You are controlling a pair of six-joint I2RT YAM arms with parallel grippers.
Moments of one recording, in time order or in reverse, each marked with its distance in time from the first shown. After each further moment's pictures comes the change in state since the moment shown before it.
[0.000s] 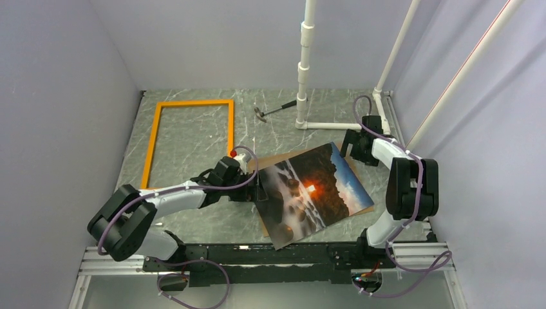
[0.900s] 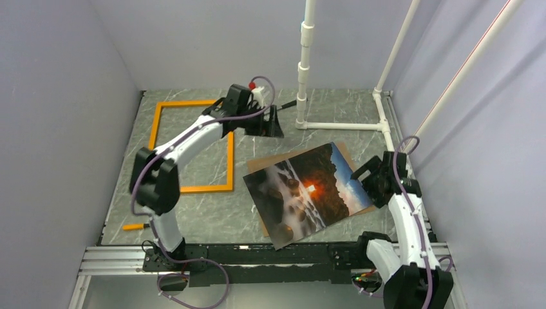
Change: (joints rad) left arm 0.171 0.533 1.075 -0.441 0.220 0.289; right arm -0.109 -0.804 -0.363 -0.452 -0.095 0.522
